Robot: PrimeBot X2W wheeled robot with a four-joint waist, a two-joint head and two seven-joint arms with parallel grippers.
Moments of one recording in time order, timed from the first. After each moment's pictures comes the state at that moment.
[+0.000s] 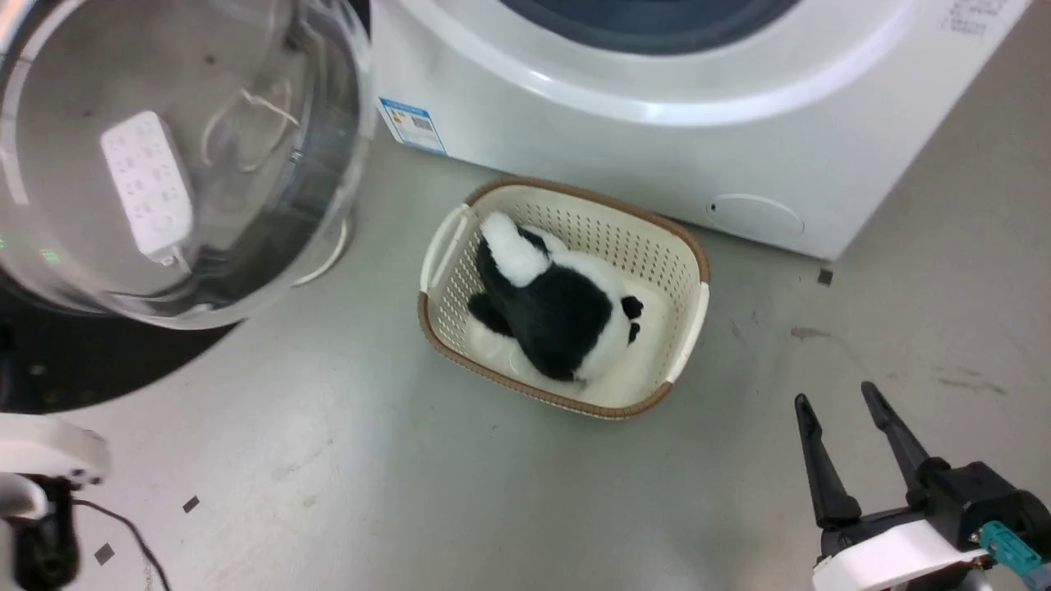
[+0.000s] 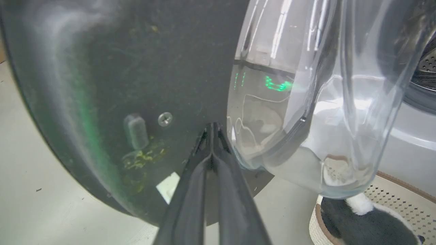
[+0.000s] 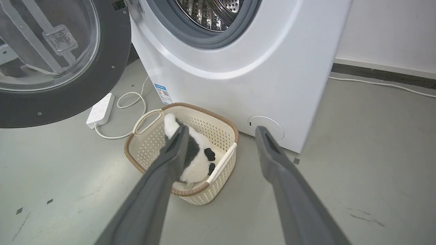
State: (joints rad) left arm -0.25 0.40 0.20 0.30 -0.44 0.06 -0.14; right arm 0.01 -0.09 0.03 0.01 0.09 0.13 -0.18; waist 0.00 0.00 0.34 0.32
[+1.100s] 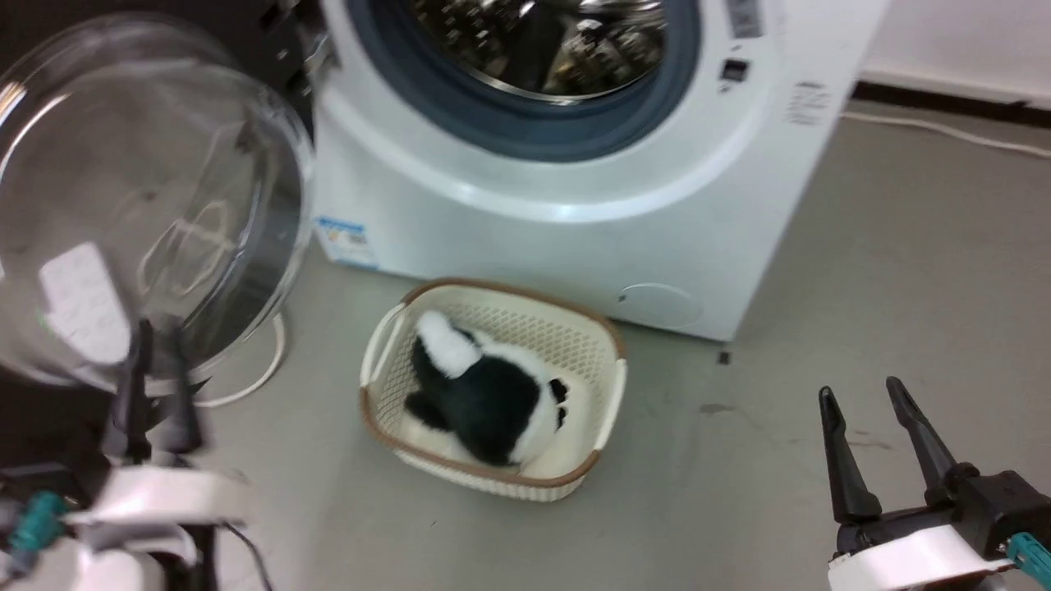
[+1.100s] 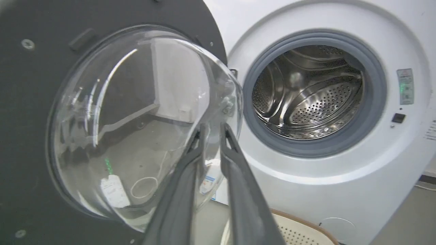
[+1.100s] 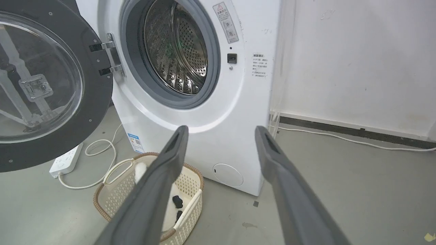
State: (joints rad) left arm -0.14 0.23 0.10 0.07 -0.31 0.01 -0.26; right arm 0.00 -0.05 -0.05 0.03 0.07 0.13 -0.25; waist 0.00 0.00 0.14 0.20
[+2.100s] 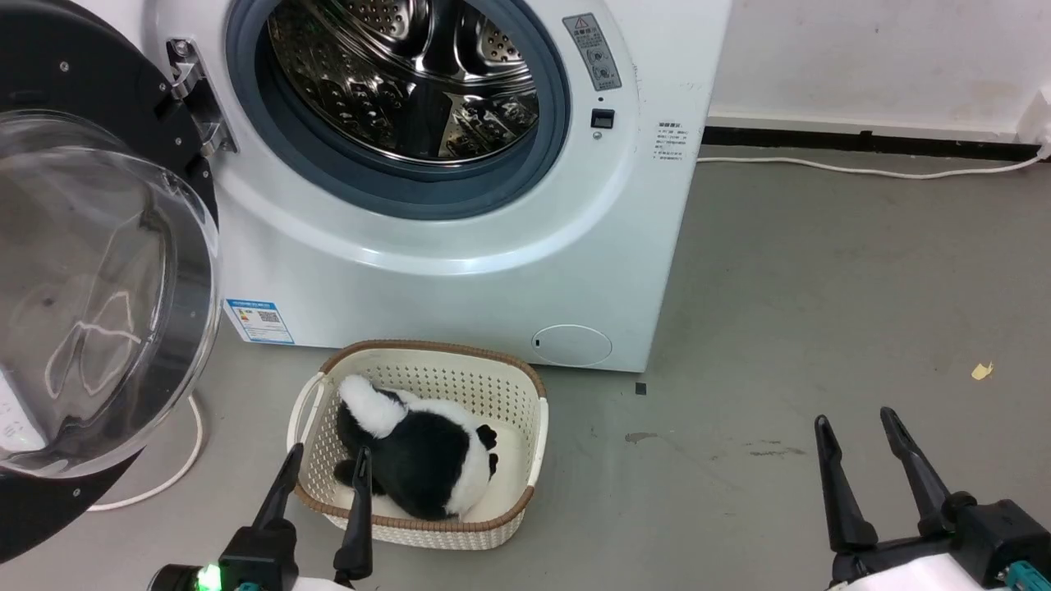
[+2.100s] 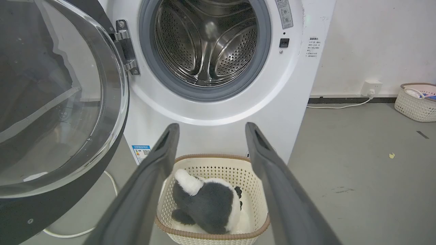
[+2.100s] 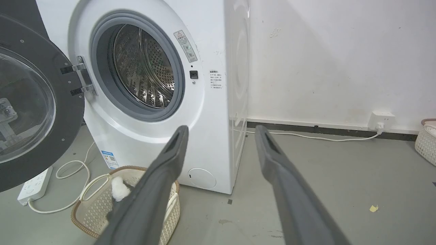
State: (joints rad) left arm 0.06 0.14 -0.13 0.09 -0.12 0.06 -0.26; right arm 0.06 -0.05 -0.03 0.02 0.11 0.13 -0.26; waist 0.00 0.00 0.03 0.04
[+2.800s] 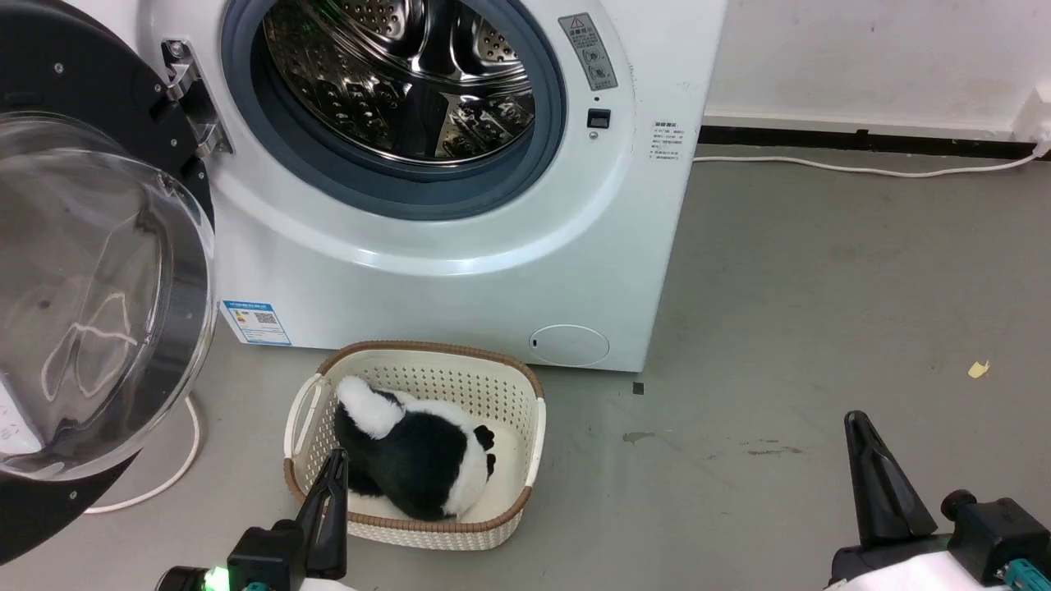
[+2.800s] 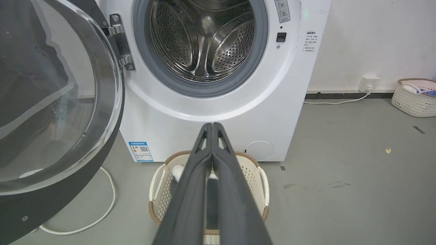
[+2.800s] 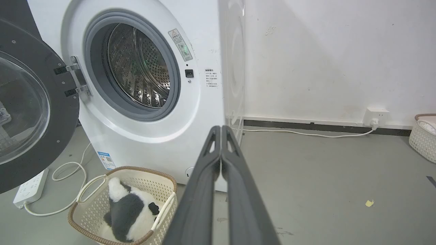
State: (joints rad) left arm 0.06 0.14 -0.14 0.10 -0.12 0.07 -0.25; right arm 0.06 -0.05 -0.03 0.02 0.12 0.13 -0.25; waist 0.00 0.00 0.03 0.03
